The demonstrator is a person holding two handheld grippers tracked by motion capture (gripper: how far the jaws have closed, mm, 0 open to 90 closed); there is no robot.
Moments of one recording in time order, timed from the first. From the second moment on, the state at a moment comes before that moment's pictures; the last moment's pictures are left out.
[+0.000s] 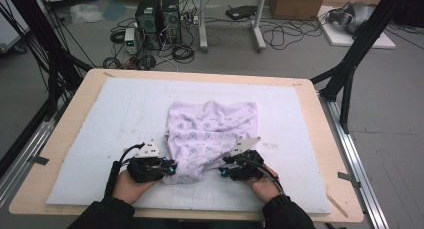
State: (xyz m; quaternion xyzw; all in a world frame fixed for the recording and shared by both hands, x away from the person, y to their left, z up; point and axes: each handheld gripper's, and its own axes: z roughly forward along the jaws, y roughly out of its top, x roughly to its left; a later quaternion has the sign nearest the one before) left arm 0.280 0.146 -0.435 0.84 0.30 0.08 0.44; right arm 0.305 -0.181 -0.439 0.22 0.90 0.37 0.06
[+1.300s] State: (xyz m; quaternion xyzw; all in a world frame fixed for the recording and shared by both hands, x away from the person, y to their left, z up) left arm 0.351 0.161 -0.425 0.81 0.39 0.14 0.41; right arm 0.358 -0.260 -0.418 0.29 0.88 0.37 0.04
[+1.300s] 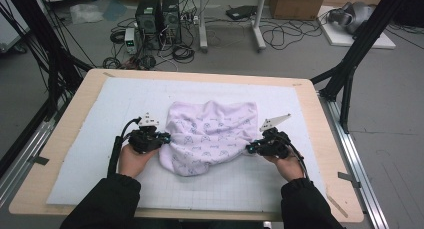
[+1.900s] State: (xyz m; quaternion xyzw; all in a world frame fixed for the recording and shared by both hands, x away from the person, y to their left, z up) left arm 0.294 0.176 -0.419 0.82 0.34 0.12 0.45; right arm 0.320 -0.241 -0.398 0.22 0.89 0.40 0.08
